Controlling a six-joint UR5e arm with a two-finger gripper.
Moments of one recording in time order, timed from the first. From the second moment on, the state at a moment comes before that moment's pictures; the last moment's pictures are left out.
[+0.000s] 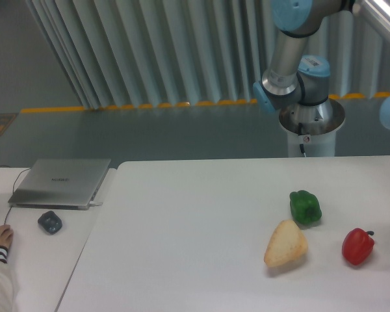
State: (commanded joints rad) arm 2.68 -2.08 -1.39 -0.79 1.72 1.47
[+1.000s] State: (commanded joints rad) arm 2.74 -2.25 -1.25 -0.77 1.67 1.48
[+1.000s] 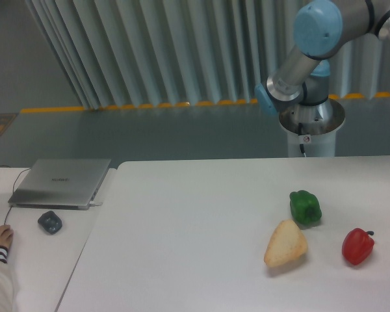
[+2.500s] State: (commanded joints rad) arm 2.76 -2.43 -1.07 -0.67 1.66 1.47
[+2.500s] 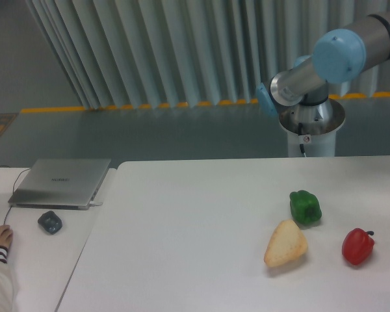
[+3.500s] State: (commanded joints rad) arm 2.76 -2.49 -0.97 -0.67 1.66 1.45
